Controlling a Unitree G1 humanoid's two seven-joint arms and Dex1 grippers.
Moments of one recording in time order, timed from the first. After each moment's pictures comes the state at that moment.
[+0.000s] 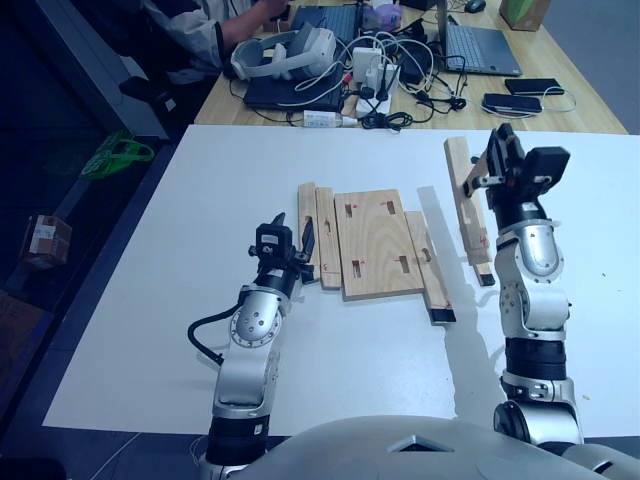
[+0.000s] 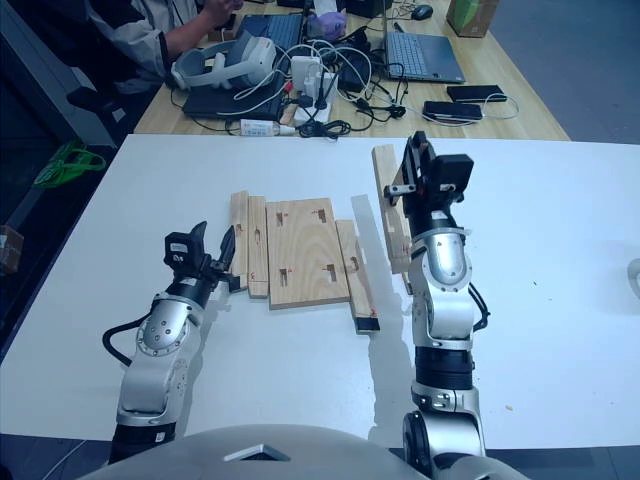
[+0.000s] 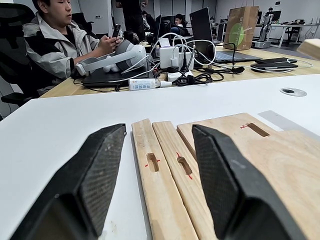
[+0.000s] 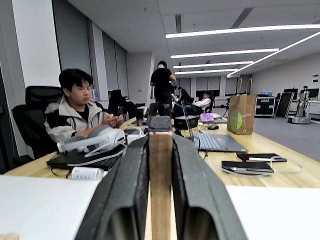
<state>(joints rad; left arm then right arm) 0.17 0.06 -0.09 -0.39 0.03 0.27 -0.08 -0.24 -0.09 -0.10 -0.13 0.16 0.06 0.12</state>
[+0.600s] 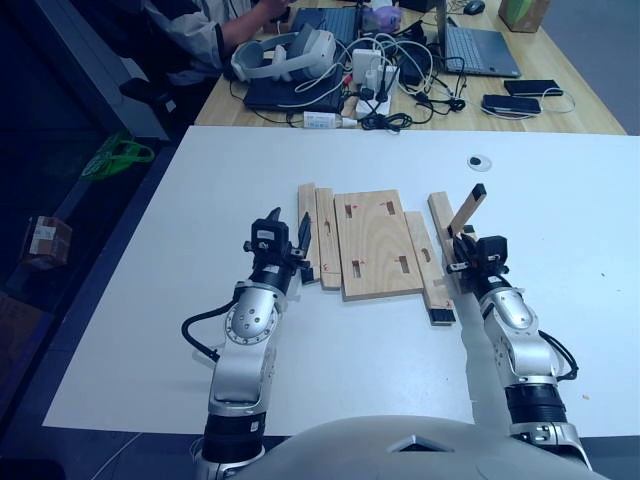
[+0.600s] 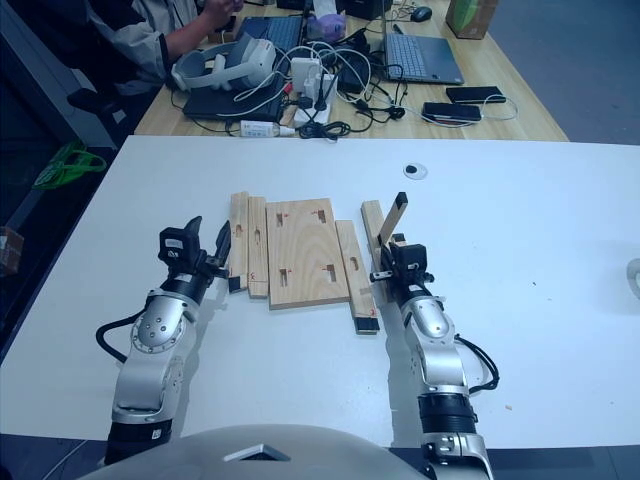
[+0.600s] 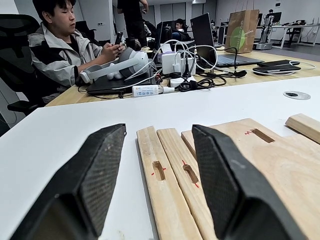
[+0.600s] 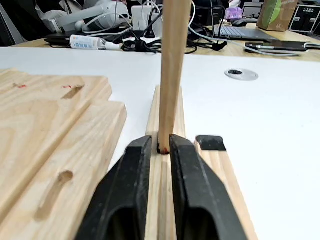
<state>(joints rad) 0.15 0.08 -0.09 -0.41 0.04 0.28 -0.08 0.03 -0.14 -0.02 0.08 0.11 0.07 0.23</state>
